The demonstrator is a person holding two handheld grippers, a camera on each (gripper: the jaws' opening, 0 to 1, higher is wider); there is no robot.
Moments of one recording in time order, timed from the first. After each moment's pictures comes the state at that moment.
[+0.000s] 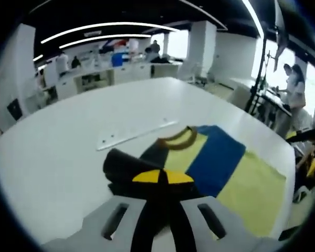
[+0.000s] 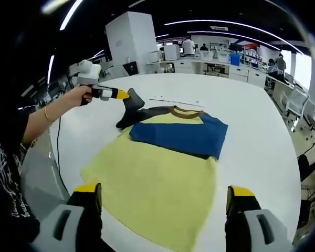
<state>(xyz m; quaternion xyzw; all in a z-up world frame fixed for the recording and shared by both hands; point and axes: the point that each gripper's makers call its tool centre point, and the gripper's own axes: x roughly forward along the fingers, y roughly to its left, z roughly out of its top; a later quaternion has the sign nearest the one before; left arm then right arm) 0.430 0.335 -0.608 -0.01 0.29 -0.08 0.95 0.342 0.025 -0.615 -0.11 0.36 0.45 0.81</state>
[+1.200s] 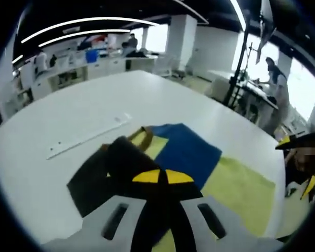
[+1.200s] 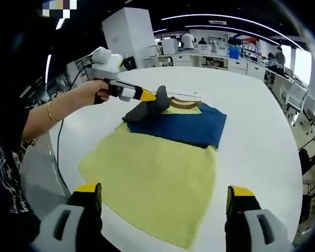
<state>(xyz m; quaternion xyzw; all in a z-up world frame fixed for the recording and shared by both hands) 0.469 0.217 -0.645 -0.01 0.31 -0.17 0.94 0.337 0.014 -0.631 -0.11 0.39 0.44 0.80</state>
